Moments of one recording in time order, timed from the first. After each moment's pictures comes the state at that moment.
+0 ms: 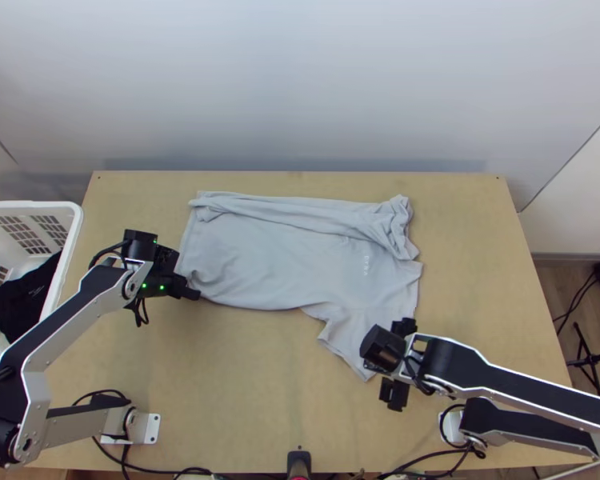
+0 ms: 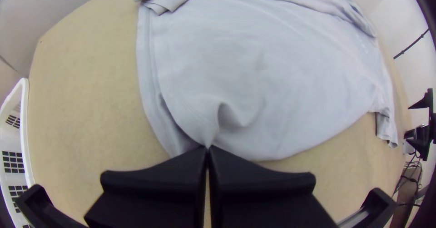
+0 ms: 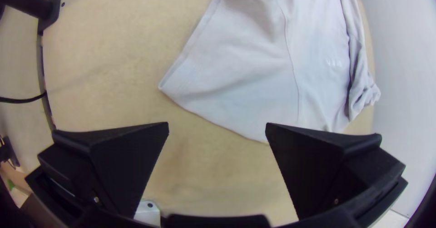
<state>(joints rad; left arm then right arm) -0.13 1.36 0.84 -0.51 0.11 0.16 1.12 1.13 0.77 -0.98 0.24 -0.27</state>
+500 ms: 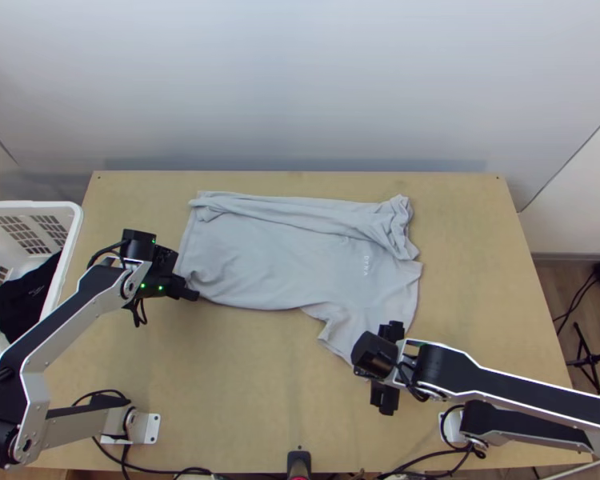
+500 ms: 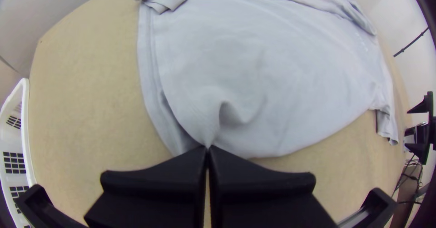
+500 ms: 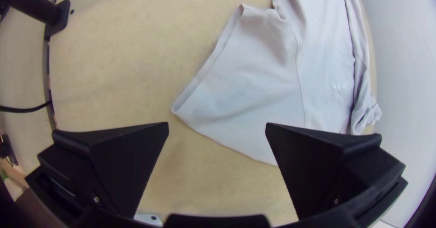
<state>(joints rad) -0.12 1.36 0.84 -0.53 0.12 0.18 1.18 1.17 0.77 -0.90 0.22 -0.28</state>
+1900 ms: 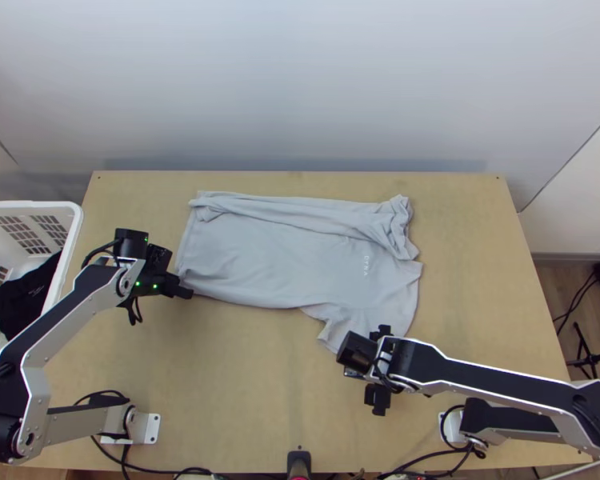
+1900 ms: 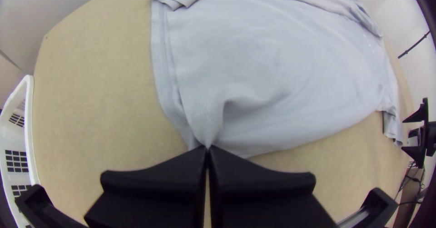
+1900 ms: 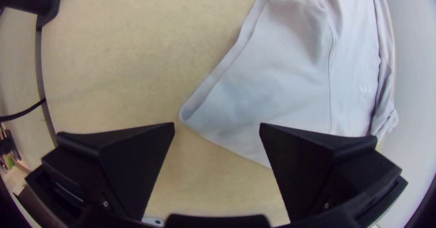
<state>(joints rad) -0.07 1.37 0.83 -0.50 0.12 0.23 1.17 1.33 0.77 -0.86 0.18 -0.29</state>
